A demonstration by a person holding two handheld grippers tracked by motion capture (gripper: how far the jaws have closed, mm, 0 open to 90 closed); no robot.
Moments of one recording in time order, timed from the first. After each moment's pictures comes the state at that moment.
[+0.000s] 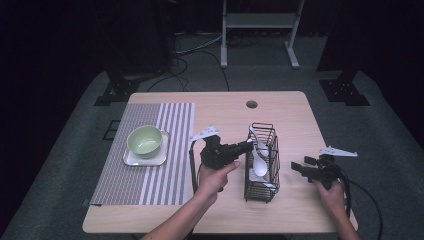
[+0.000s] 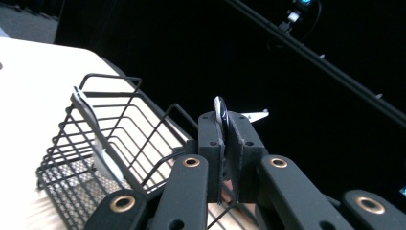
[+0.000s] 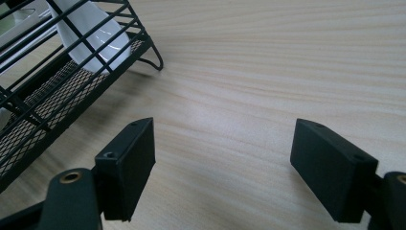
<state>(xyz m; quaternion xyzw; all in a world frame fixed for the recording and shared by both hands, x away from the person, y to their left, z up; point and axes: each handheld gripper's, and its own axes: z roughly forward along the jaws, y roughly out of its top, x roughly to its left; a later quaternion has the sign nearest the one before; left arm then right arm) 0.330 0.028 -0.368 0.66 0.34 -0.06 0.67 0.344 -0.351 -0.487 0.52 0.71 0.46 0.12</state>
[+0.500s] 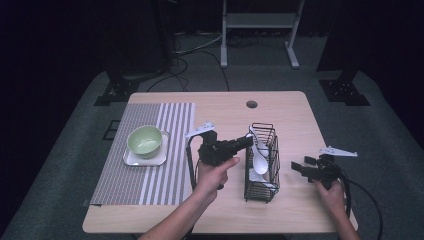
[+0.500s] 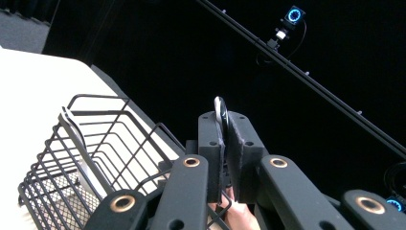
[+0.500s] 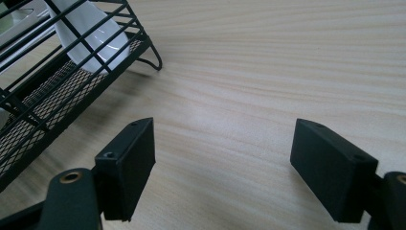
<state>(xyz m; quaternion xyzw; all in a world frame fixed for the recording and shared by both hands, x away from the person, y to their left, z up) 0.330 0.033 -0.352 0.64 0.35 -0.08 0.68 0.344 -0.351 -0.487 0.52 0.71 0.46 0.12</state>
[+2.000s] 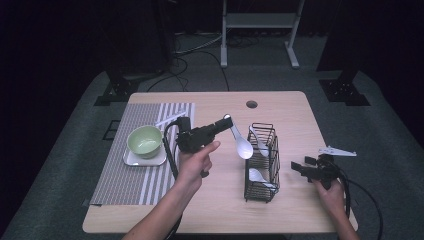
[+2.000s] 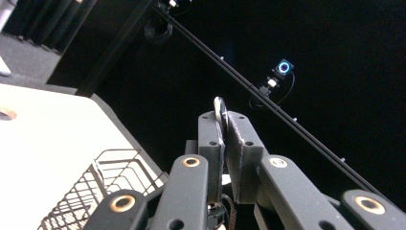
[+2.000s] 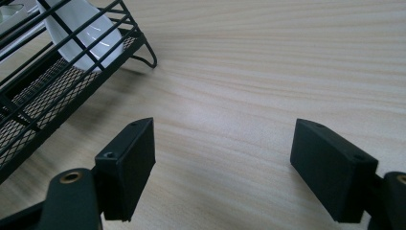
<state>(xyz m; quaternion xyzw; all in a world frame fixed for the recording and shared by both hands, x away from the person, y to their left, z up) 0.339 0.084 -0.320 0.57 0.37 -0.07 0.73 0.345 -0.350 -0.487 0.53 0.71 0.45 0.13</state>
